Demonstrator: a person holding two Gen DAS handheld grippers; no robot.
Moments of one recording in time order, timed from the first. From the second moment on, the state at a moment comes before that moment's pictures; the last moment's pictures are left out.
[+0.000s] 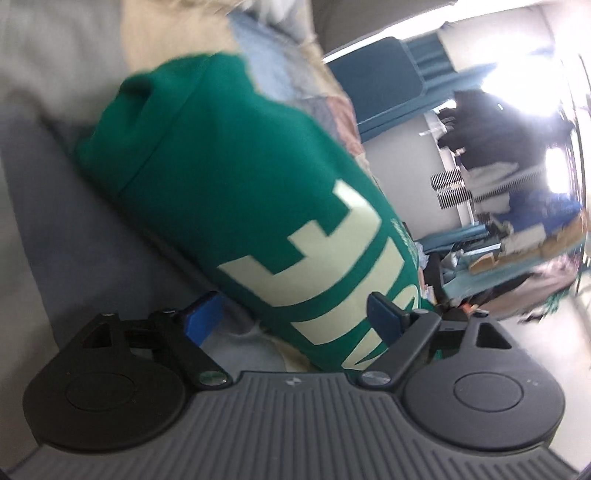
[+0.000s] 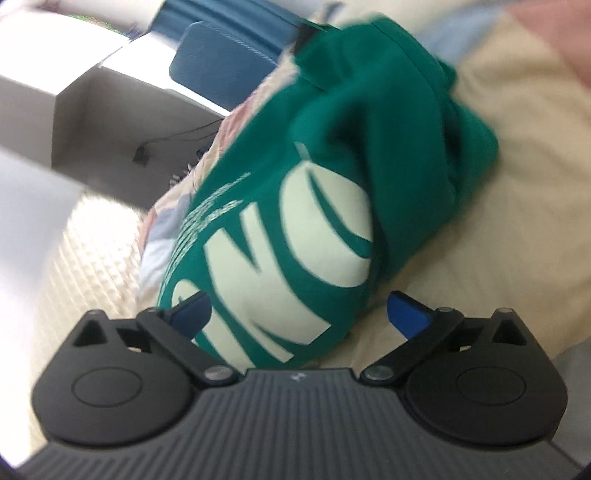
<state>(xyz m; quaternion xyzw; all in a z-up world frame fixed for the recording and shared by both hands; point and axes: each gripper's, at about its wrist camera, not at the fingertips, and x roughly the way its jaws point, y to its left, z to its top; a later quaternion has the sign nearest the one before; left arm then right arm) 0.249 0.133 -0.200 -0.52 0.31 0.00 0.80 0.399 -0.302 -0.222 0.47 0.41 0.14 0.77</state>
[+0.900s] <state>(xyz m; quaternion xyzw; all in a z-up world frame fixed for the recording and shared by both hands) 0.267 0.176 -0.221 -0.63 0.22 -0.04 0.74 0.474 -0.293 -0.237 0.58 0.31 0.16 0.74</state>
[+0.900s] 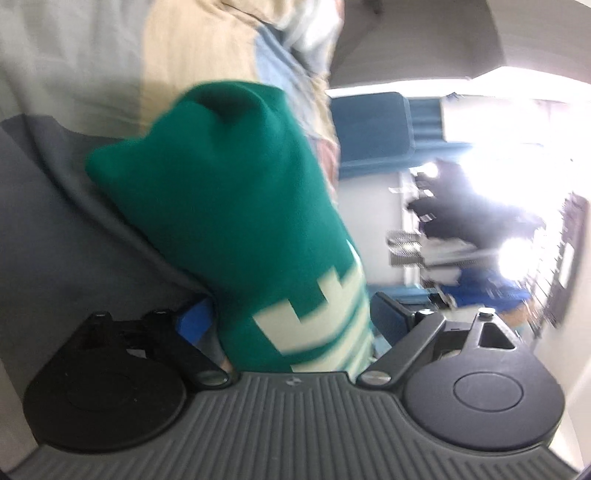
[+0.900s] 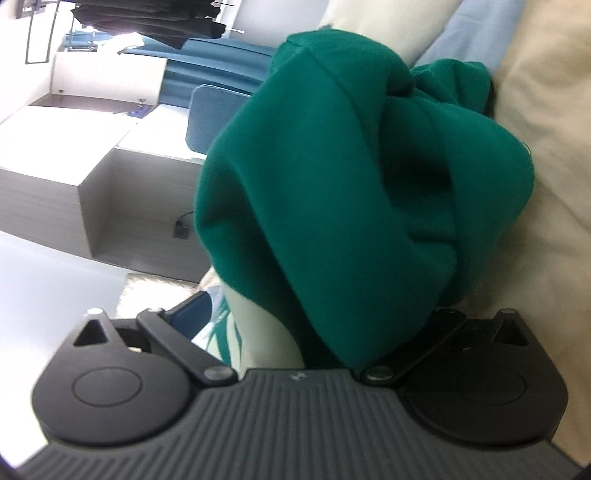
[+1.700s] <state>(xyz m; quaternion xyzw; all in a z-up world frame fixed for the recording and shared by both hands) 0.331 0.136 -0.264 -0.69 0.24 -0.03 0.68 0.473 -0.306 -0.262 0.60 0.31 0.15 0.72</state>
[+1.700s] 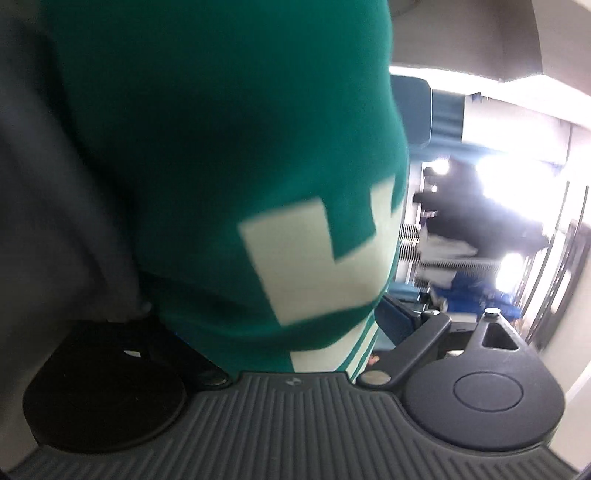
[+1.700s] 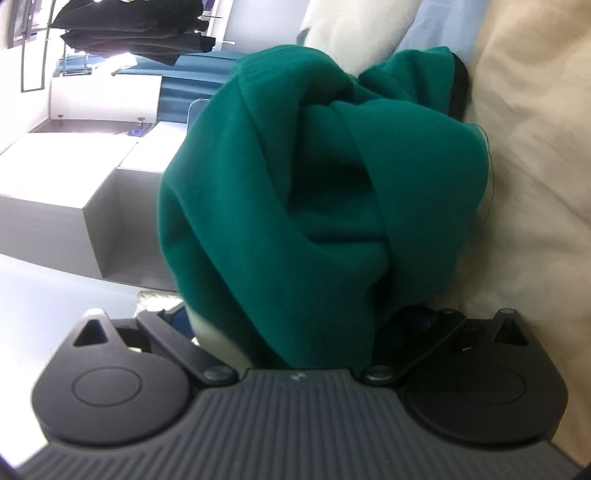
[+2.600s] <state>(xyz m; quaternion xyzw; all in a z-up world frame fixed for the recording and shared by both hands) 0.304 0.189 -0.267 -0.66 0.18 0.05 0.73 0.486 -0.289 -0.232 0.49 0.28 0.18 0.81</state>
